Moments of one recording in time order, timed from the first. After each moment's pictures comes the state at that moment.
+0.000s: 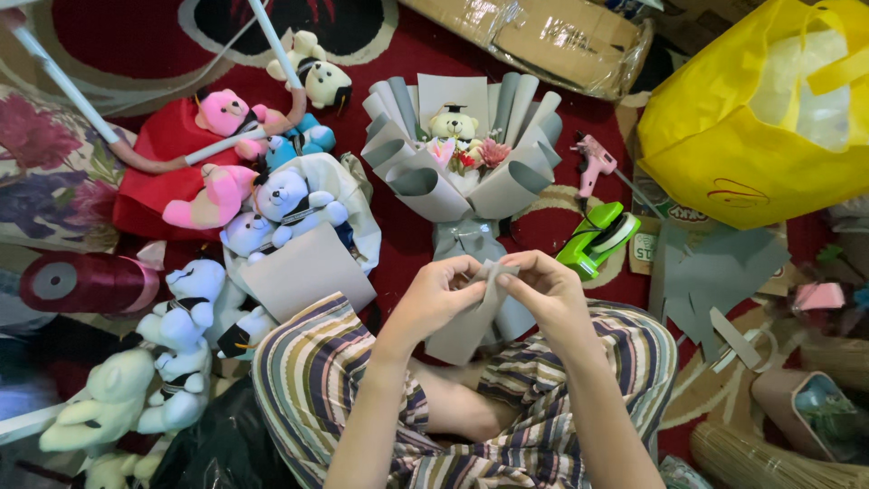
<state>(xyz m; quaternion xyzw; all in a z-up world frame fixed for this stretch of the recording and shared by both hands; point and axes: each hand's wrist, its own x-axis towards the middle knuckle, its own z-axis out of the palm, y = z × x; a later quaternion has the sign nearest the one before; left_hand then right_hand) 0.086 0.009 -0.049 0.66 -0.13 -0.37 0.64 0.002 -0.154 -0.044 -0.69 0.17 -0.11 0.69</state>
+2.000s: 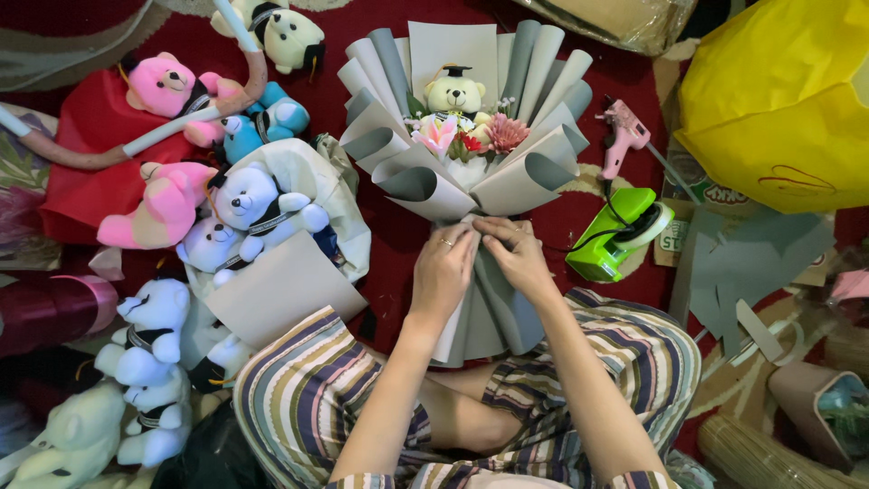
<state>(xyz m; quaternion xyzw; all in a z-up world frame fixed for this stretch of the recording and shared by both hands) 0.126 -0.056 -0.237 0.87 -0.30 0.08 0.38 0.080 -0.220 -0.253 -0.87 0.13 -0.02 0.47</state>
